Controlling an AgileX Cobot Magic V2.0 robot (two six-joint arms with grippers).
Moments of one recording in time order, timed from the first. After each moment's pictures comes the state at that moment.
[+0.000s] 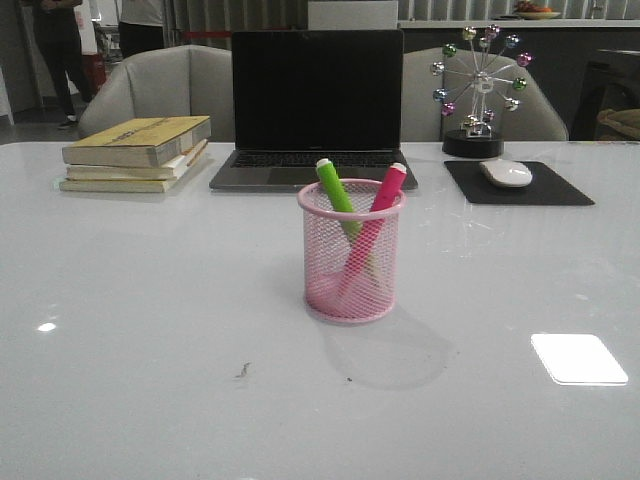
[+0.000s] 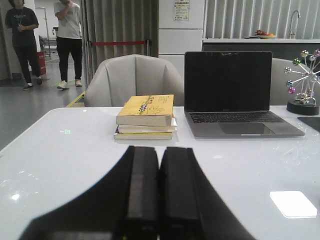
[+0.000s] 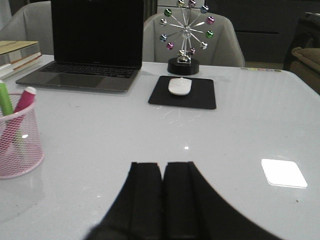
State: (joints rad) left arm -0.09 0.00 0.00 -0.03 0.01 0.01; right arm 0.03 -0.01 0.03 0.08 0.12 -0.05
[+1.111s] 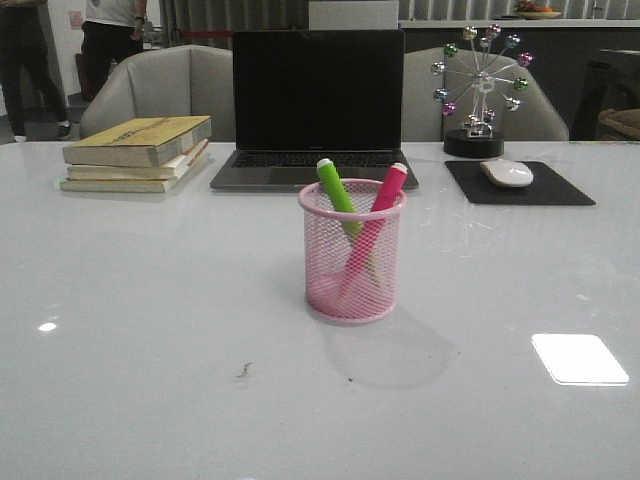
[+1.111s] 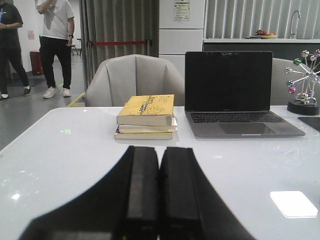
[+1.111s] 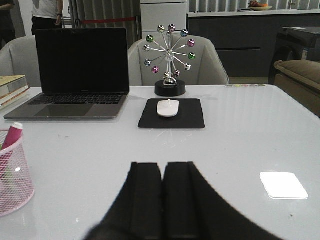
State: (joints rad) left arm -0.09 0.00 0.00 -0.03 0.01 0.01; right arm 0.00 -0.01 0.03 -0.02 0.04 0.11
